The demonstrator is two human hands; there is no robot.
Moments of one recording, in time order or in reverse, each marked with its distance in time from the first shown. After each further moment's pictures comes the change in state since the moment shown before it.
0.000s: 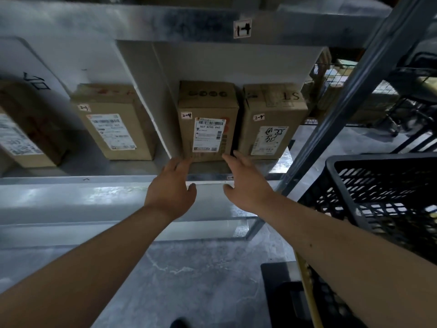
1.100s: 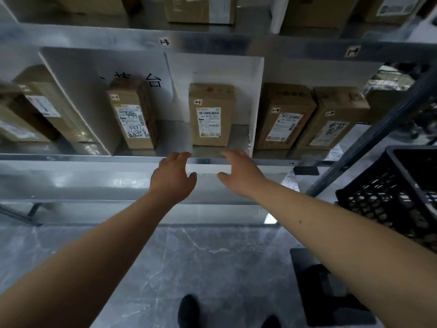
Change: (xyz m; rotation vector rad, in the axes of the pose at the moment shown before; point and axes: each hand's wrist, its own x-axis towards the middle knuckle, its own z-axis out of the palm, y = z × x) left_hand -0.088 -0.186 -0.155 0.011 -0.052 -0.154; right_hand -0.015 -0.257 0.075 0.052 -0.079 0.051
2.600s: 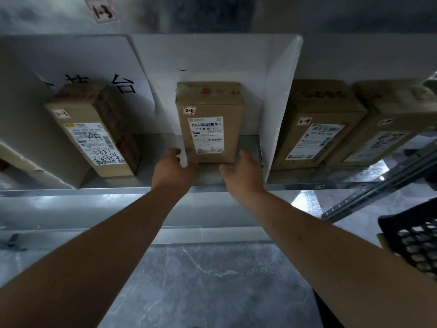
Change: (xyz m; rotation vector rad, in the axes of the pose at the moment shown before) left_hand 0.167 -0.008 0.066 -0.442 0.042 -0.293; right_hand 0.167 0.055 0.054 0.448 0.307 0.297
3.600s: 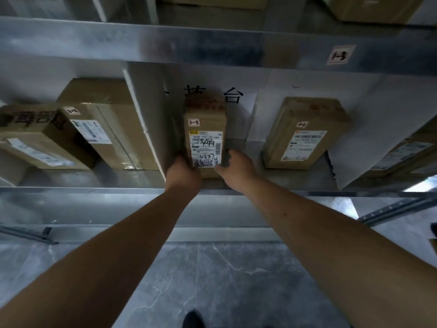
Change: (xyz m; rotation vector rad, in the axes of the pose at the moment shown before) left_hand 0.068 -0.127 -0.171 0.010 -0.020 -0.057; right_hand -0.020 -0.166 0.184 -0.246 -0.204 -0.054
